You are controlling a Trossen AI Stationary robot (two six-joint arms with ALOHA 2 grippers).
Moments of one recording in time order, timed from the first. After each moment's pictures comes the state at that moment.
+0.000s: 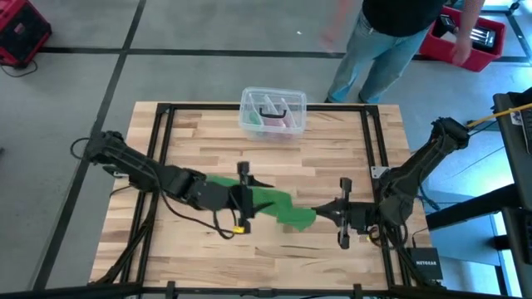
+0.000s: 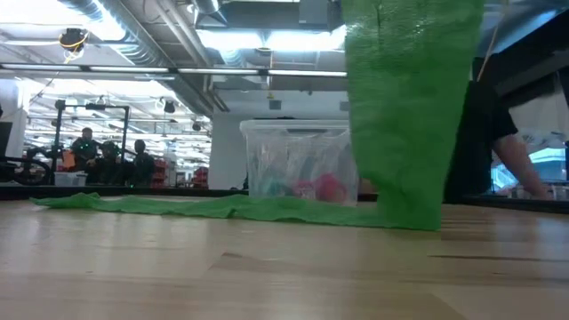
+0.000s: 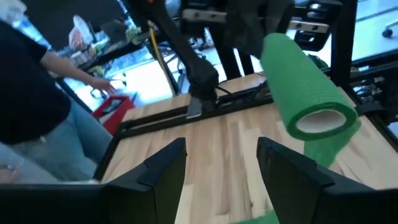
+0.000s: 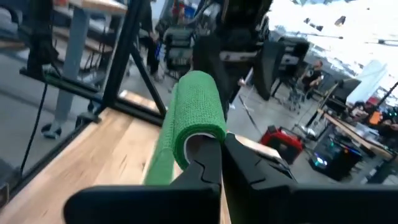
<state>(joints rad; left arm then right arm) -0.44 1.54 1.41 -0.18 -0.61 0.19 0.80 1.13 0.75 0.35 0.82 -0.39</state>
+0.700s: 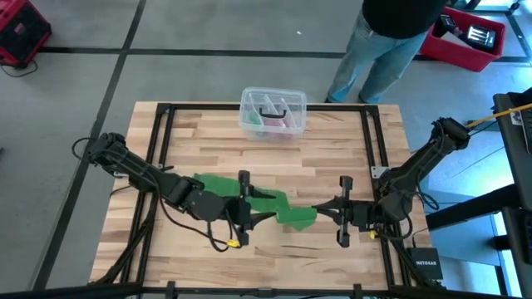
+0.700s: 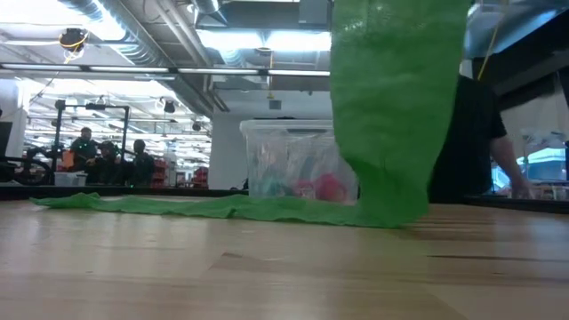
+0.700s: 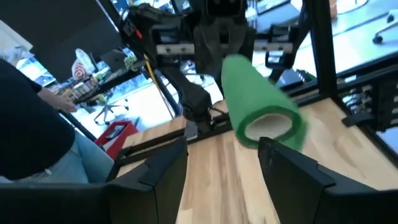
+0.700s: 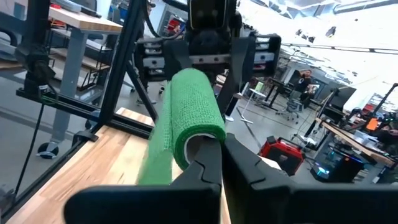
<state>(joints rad) -0.50 1.56 1.41 -0.07 -0.63 0.30 0.79 1.12 0.72 0.47 0.80 -0.43</state>
